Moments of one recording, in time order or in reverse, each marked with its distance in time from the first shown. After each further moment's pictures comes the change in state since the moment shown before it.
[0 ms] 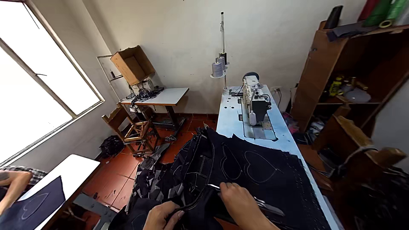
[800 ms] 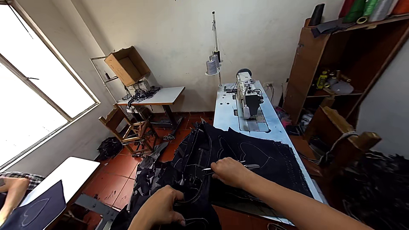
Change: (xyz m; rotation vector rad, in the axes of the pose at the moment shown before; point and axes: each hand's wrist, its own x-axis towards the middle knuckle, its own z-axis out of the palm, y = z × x) left_hand 0.048 0.018 -0.043 0.122 -0.711 -0.018; right_hand 0.059 0.027 -0.027 -0.012 -0.427 -0.335
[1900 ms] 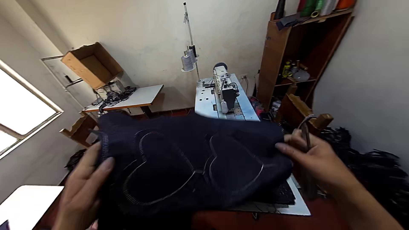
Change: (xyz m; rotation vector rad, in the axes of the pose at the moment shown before) left_hand -0.008 0.070 -0.127 -0.423 1.012 0.241; right_hand -0.195 0.077 -0.031 0.798 1.269 0.397
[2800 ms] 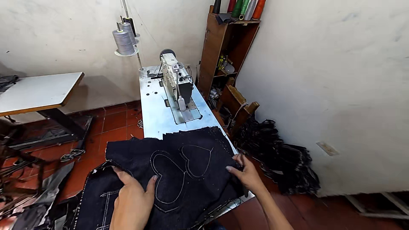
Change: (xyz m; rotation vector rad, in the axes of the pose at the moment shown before) left_hand 0.043 -0.143 0.187 0.480 -0.447 -0.774; right_hand -0.063 0.156 0.050 -0.285 0.153 0.358
